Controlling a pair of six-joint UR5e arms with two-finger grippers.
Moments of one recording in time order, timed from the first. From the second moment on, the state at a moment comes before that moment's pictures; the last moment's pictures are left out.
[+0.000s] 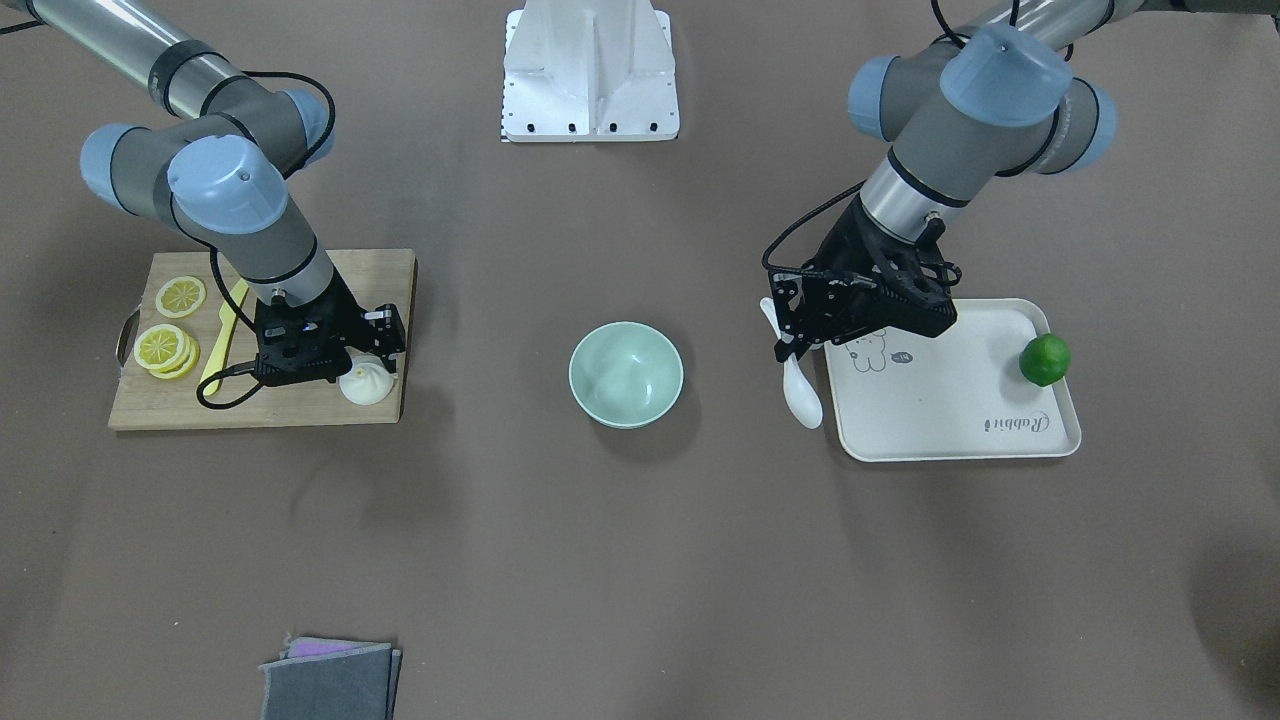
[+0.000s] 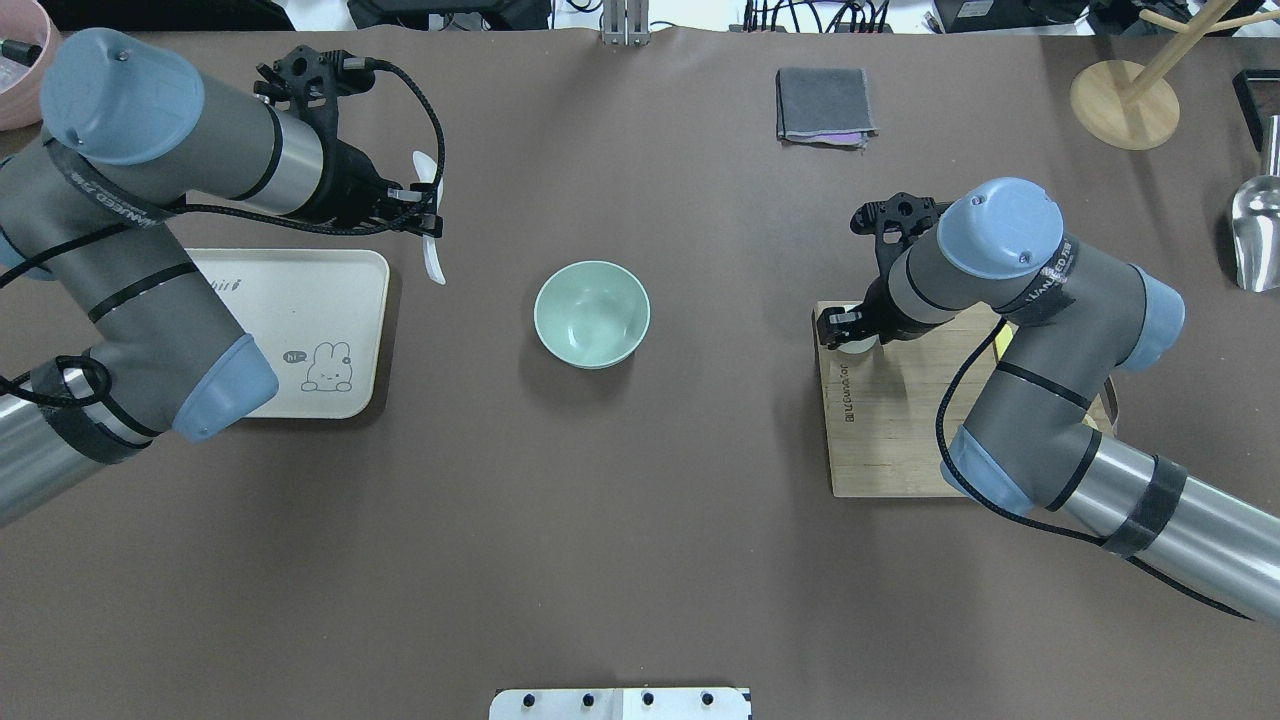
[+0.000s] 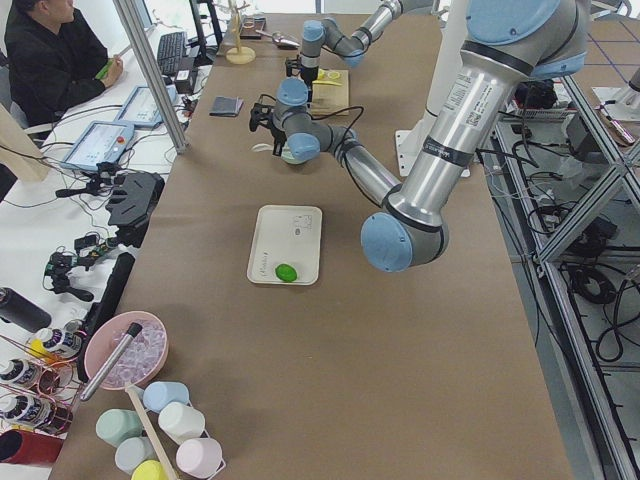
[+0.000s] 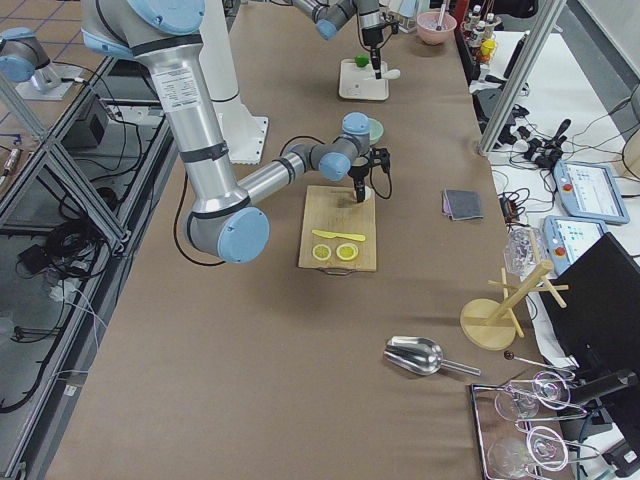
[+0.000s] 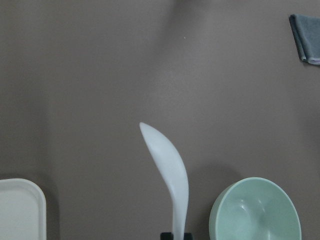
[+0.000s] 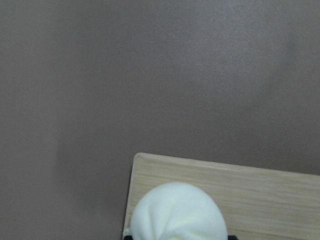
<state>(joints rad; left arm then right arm) -0.82 -2.06 -1.72 -2.06 -2.03 -1.09 0.69 -1.20 1.63 -1.24 1.96 0.96</state>
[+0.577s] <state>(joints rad) -0.73 -2.19 -1.63 -2.06 -1.93 -1.19 0.77 -1.11 1.64 -1.25 2.02 1.04</state>
